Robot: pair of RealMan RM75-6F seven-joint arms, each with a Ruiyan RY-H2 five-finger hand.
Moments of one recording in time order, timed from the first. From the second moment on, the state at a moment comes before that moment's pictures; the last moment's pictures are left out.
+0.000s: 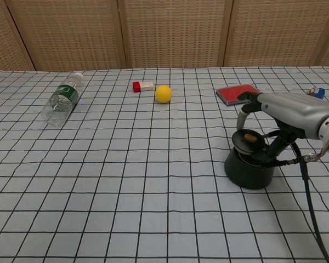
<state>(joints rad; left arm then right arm) -0.21 -1.02 -0.03 -1.84 1.33 1.30 0.22 0.62 -1.56 0.12 -1.71 -0.99 1.21 -0.56</state>
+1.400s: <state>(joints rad) -0.21 -1.00 -0.03 -1.86 1.32 1.29 0.22 0.55 -1.48 0.08 -1.81 -1.07 1.24 -0.56</state>
